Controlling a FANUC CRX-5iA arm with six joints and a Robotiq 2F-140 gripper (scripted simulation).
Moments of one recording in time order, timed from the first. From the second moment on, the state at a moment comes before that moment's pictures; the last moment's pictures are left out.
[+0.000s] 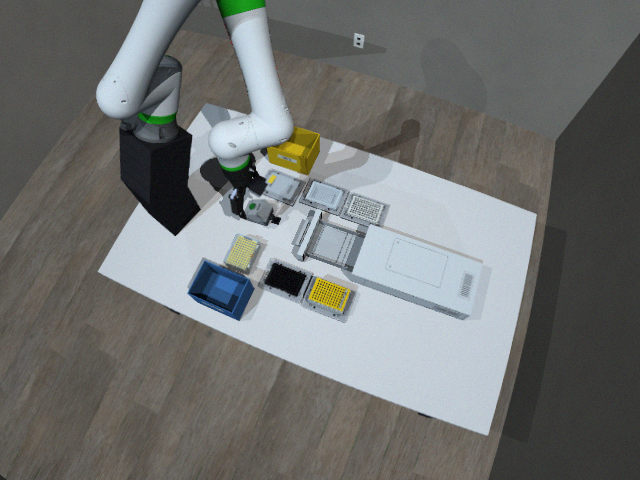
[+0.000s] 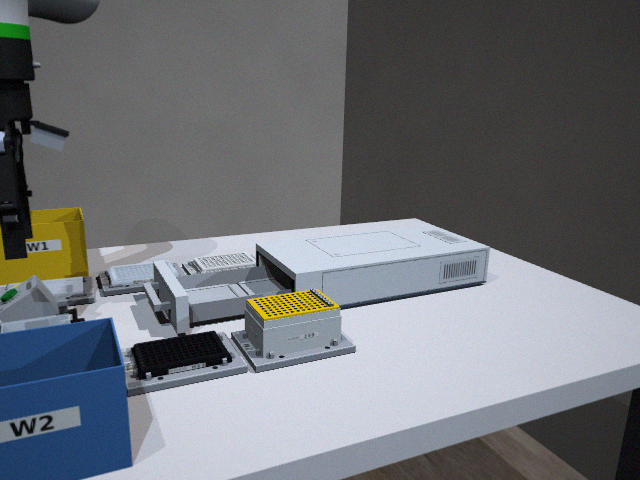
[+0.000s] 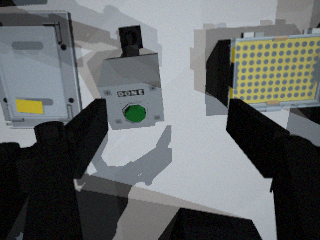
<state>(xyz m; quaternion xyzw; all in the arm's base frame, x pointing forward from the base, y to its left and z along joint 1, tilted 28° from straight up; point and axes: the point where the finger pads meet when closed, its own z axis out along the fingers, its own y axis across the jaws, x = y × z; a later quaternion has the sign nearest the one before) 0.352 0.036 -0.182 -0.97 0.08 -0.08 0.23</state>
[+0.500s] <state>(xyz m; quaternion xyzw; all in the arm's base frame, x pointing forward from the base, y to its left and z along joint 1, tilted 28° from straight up) 0.363 0.084 -0.159 -0.97 0.08 -0.08 0.23</state>
